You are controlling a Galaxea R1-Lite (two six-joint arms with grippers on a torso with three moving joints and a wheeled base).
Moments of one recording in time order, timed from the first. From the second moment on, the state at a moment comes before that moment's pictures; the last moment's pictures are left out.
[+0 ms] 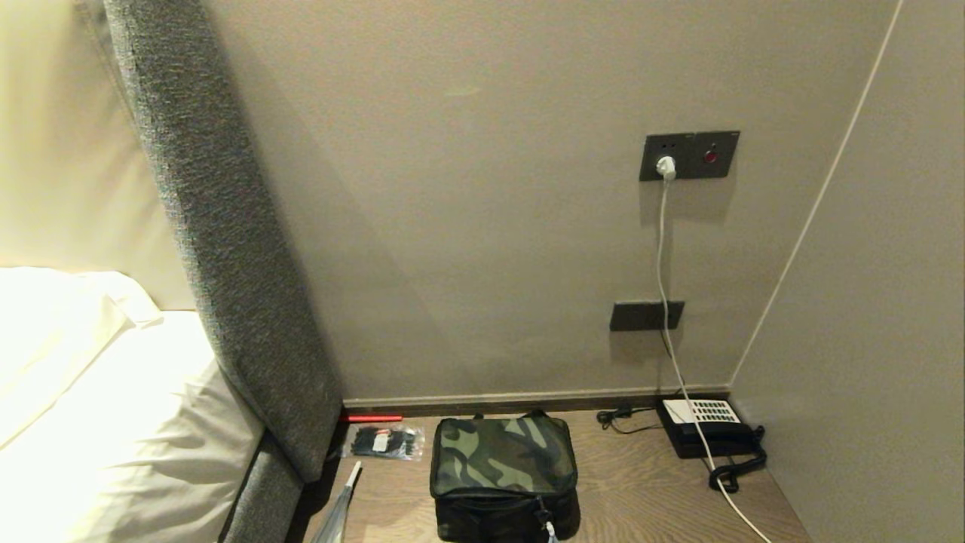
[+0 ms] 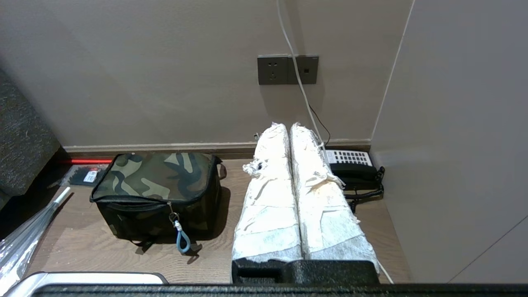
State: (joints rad) left arm 0.00 0.00 0.00 0.00 0.01 -0.01; right arm 0.01 0.00 0.00 0.00 0.01 0.00
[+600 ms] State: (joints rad) left arm 0.00 0.00 0.00 0.00 0.01 -0.01; right arm 0.01 0.00 0.00 0.00 0.01 0.00
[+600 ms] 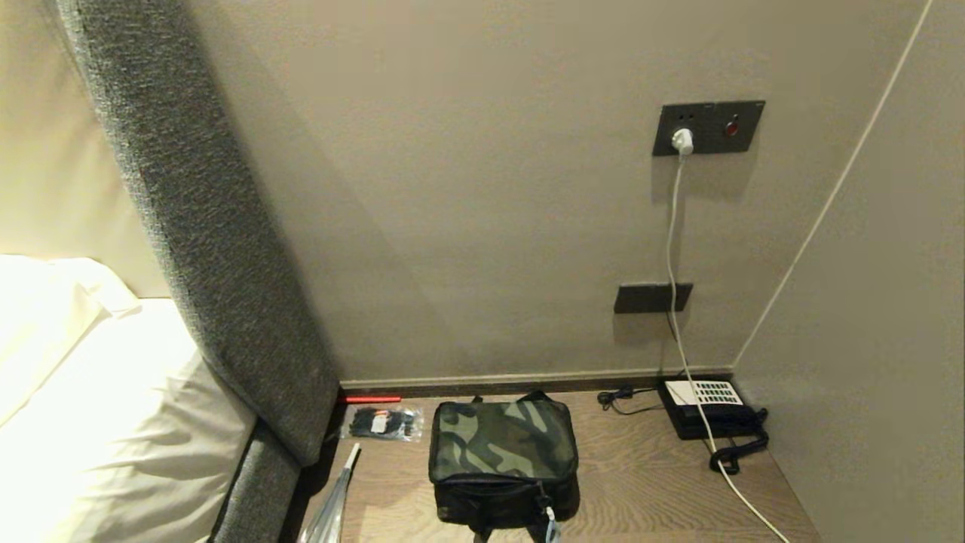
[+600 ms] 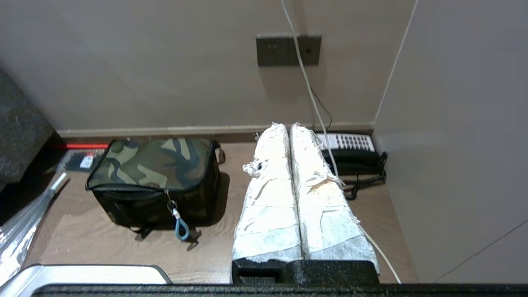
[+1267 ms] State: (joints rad) left arm 0.00 0.00 0.00 0.00 0.01 -0.02; right arm 0.01 0.00 0.00 0.00 0.01 0.00
